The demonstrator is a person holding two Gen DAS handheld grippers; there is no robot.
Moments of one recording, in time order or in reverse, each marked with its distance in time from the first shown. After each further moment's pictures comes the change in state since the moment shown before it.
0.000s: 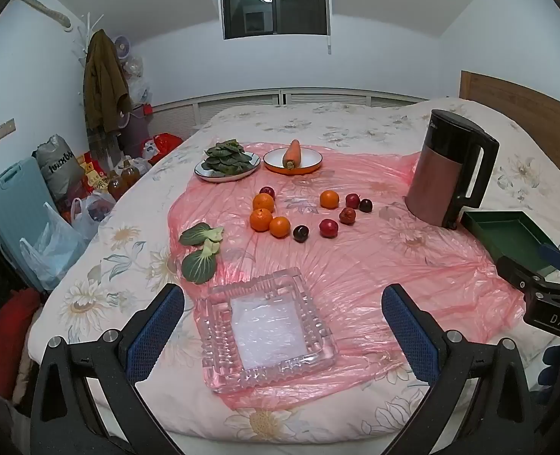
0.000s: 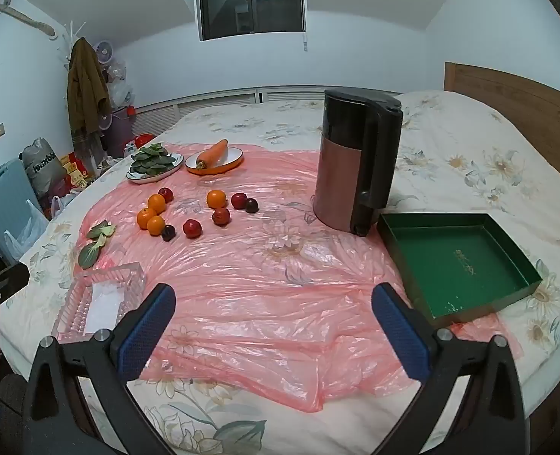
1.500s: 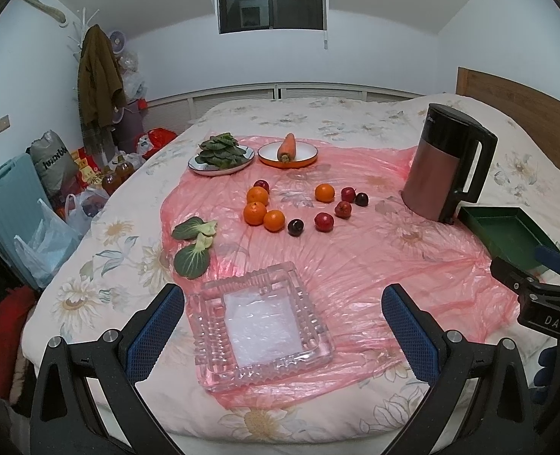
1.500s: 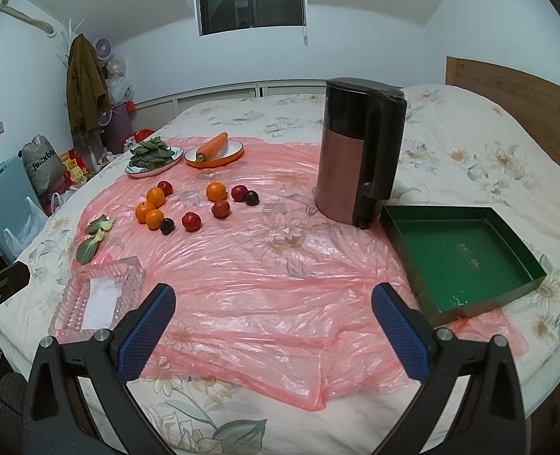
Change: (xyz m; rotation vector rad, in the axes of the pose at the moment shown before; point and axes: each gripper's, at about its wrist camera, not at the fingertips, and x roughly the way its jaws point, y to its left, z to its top) left arm 0.010 -0.004 -0.007 -0.001 0.011 -0.013; right arm 0.008 0.001 -0.007 -0.002 0.013 -0.002
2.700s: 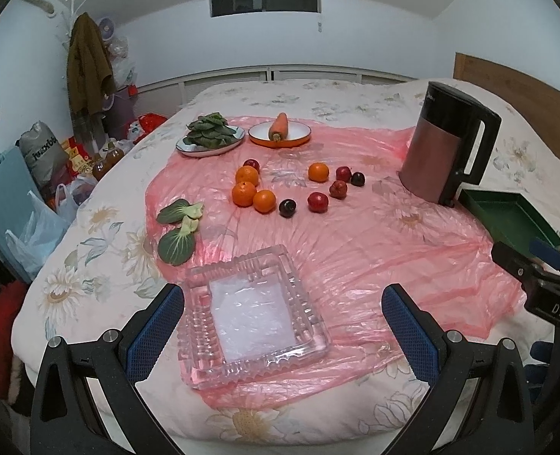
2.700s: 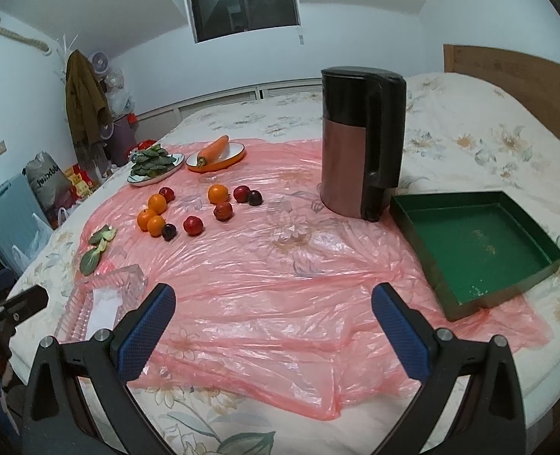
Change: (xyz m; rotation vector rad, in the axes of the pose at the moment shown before) left arm 0.026 -0.009 -0.003 0.022 0.083 -0.021; right arm 0.021 -0.008 -0.010 0.079 -0.008 0.047
